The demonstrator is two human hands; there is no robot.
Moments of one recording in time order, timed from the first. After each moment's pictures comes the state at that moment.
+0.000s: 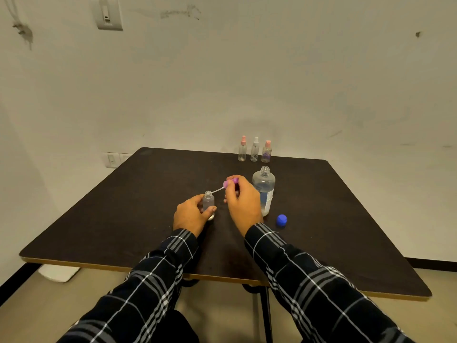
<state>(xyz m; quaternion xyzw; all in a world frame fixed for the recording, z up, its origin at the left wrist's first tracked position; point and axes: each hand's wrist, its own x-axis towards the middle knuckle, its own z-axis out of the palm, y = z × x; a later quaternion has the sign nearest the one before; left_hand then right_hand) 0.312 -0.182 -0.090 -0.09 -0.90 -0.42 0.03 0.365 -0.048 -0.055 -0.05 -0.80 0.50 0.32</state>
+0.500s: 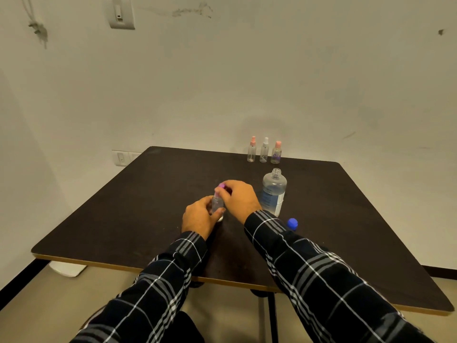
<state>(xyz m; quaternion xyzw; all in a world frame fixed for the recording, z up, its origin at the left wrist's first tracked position) 0.310 -0.182 -0.092 -0.08 -0.91 -0.41 0.01 0.328 -0.057 -0.043 -0.04 -0.92 0.36 0.15</state>
